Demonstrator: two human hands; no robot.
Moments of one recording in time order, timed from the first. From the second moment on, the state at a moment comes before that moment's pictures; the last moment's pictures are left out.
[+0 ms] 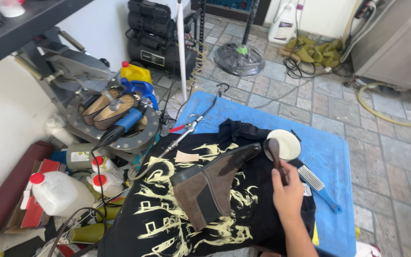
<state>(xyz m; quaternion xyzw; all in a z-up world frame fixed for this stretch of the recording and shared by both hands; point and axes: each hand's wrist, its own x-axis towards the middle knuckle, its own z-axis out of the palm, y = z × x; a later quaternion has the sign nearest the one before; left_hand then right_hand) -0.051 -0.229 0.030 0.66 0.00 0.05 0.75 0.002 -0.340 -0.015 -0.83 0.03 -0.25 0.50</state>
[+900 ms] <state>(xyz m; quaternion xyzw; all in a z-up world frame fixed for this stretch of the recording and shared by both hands) 0.010 0.015 -0.028 0.70 -0.18 -0.04 0.68 0.030 -0.421 0.016 -0.91 0.15 -0.09 0.39</state>
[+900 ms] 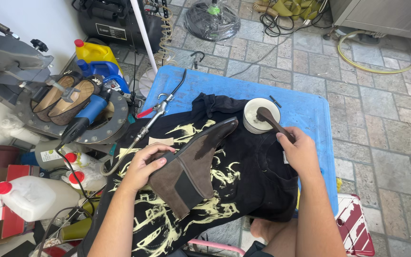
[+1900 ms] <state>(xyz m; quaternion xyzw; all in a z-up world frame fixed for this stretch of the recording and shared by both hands) -0.006 0.016 -0.012 0.75 -0.18 0.02 0.64 0.005 -0.408 0.013 -0.92 0.08 -0.20 0.34</state>
